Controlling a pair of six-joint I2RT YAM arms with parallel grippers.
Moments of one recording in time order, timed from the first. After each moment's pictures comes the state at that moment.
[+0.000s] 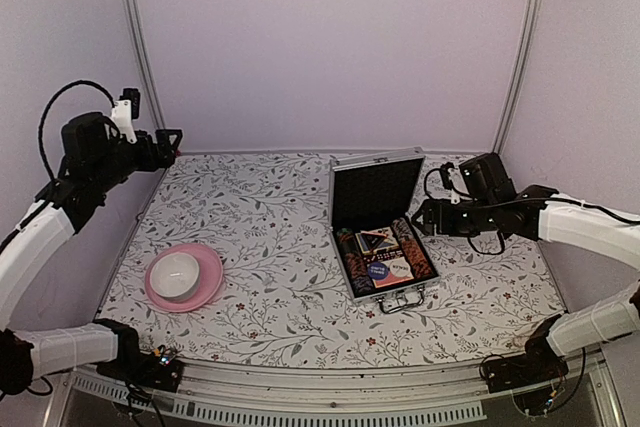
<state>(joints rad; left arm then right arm) -0.16 0.96 0.91 -0.13 0.04 -0.09 0.60 1.26 0.86 -0.37 0.02 0.50</state>
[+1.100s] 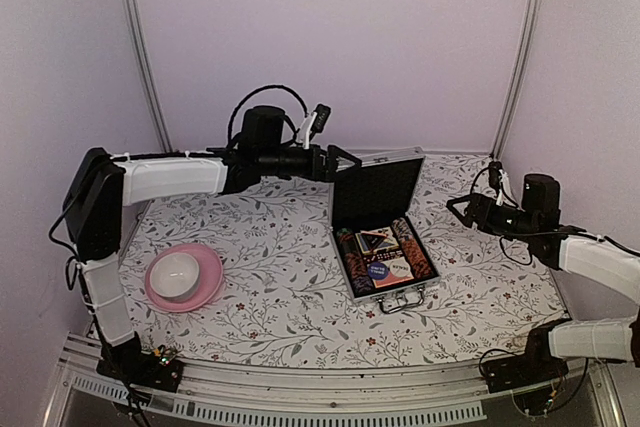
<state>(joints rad) -0.70 1.91 1.44 0.21 0.49 -0.39 0.16 1.07 0.49 0.17 -0.48 0.46</state>
